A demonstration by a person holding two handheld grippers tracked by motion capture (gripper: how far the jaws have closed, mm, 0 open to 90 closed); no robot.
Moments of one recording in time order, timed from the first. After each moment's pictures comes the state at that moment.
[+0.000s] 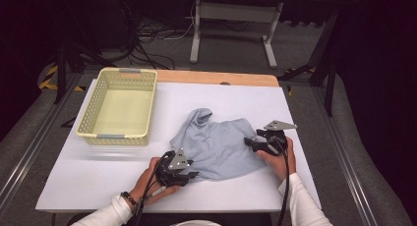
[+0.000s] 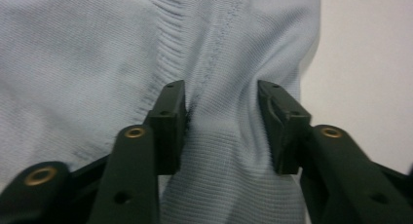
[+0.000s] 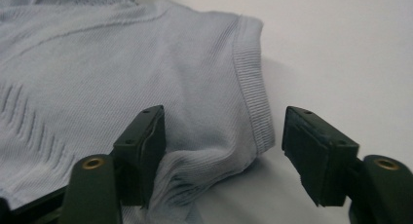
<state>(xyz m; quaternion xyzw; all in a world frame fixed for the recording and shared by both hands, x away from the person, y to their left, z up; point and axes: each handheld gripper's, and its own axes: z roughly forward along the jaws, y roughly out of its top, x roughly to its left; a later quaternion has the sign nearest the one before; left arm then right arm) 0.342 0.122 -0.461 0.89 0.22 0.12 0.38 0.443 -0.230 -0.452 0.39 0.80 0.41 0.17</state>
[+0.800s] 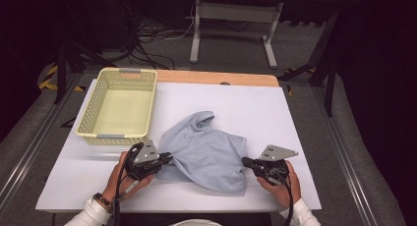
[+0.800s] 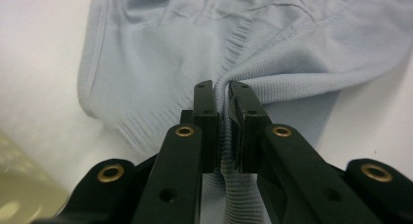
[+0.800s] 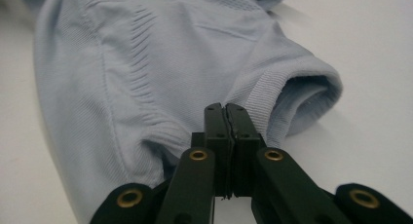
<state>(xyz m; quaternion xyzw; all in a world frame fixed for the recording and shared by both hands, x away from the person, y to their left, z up) 0.333 0.195 -0.428 0.86 0.26 0.17 0.40 0.342 -0.203 -0.423 0.28 0.85 0.42 0.16</state>
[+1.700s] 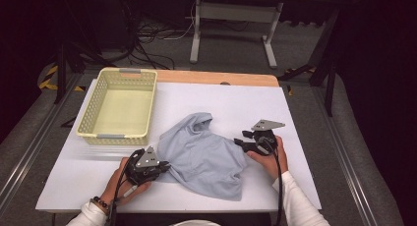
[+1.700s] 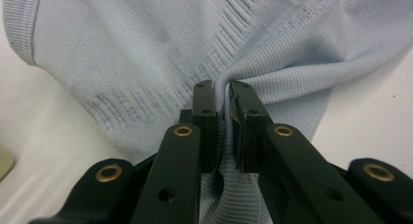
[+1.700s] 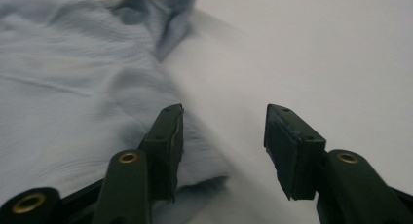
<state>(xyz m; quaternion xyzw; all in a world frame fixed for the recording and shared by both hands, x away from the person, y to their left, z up) 0.334 0.196 -0.458 0.88 0.25 0.14 0.37 0.432 -0.192 -0.438 0.34 0.83 0.41 0.15</state>
